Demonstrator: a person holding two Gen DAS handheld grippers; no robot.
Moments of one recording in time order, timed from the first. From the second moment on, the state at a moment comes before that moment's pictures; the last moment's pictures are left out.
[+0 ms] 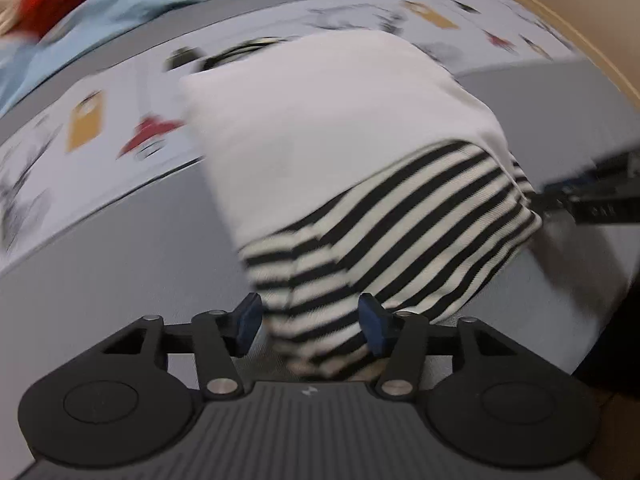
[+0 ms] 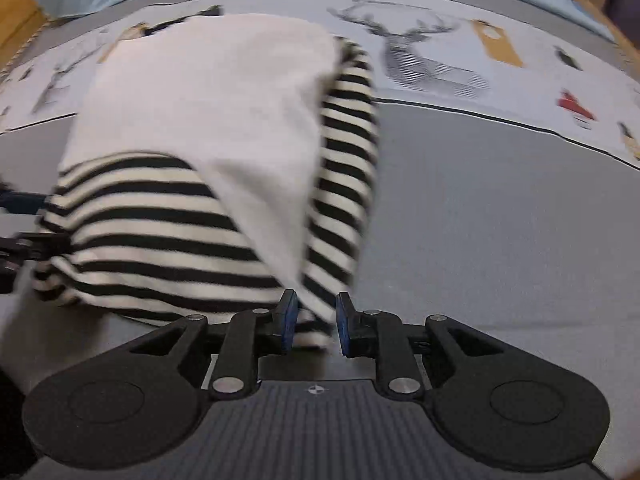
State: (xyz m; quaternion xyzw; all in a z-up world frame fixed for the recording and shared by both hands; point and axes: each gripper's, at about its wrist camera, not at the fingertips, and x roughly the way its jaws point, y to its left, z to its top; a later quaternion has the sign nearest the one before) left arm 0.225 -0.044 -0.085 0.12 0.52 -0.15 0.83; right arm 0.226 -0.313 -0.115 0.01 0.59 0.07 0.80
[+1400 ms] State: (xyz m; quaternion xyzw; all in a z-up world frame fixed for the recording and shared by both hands) left arm 0.065 -0.071 -0.020 -0.03 0.39 0.00 0.92; right arm 0.067 -0.275 0.007 0.04 0.40 0.07 0.91
